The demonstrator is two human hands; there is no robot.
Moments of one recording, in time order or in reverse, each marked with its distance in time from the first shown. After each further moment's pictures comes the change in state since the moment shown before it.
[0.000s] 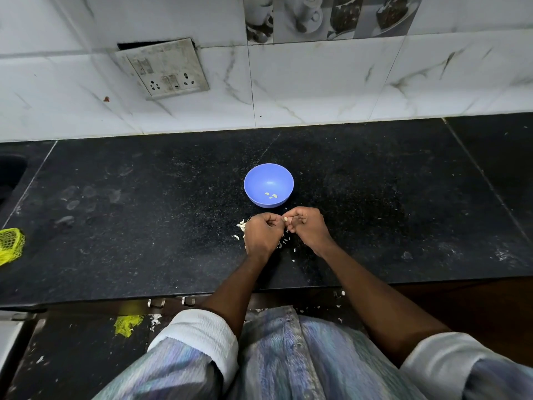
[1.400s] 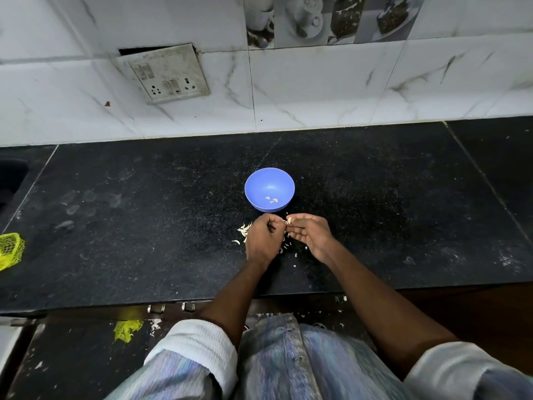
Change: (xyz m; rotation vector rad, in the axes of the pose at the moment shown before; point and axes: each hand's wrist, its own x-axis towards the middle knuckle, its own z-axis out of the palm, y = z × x) left_hand -0.001 -0.002 -0.002 -0.029 -0.007 0.119; right_hand -0.001 -0.013 -0.002 0.589 -0.018 0.361
